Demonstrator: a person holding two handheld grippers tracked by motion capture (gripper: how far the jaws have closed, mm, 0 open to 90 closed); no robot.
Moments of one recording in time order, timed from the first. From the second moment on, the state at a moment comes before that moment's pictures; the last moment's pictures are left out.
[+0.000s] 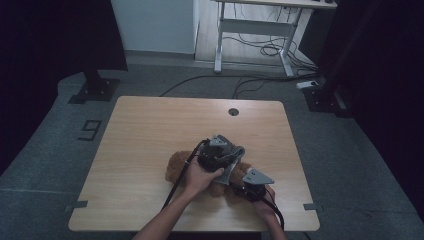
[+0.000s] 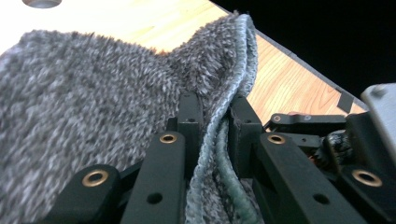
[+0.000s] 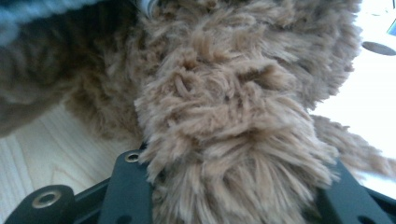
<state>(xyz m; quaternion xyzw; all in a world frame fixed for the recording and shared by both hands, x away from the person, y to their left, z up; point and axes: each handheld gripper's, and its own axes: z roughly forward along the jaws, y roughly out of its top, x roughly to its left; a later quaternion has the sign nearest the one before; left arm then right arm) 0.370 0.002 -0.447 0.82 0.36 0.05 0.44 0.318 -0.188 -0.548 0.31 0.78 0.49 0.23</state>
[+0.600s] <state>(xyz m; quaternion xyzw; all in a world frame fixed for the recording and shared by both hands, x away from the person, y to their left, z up) 0.352 0.131 -0.454 0.76 0.44 0.09 0.48 0.314 -0.190 -0.548 0.32 0.79 0.49 0.21</state>
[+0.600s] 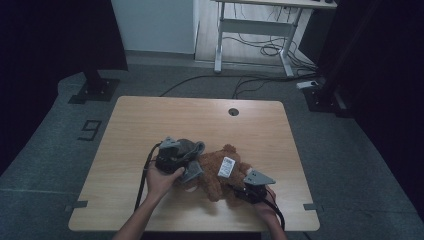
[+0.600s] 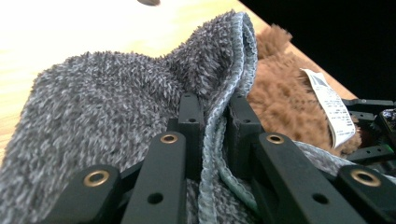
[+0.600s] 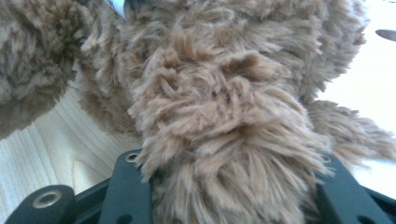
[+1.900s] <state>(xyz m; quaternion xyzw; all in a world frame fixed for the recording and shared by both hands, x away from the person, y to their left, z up) 0.372 0.128 -0.443 0.78 0.44 0.10 0.44 0.315 -0.194 -0.548 0.31 0.79 0.49 0.20</state>
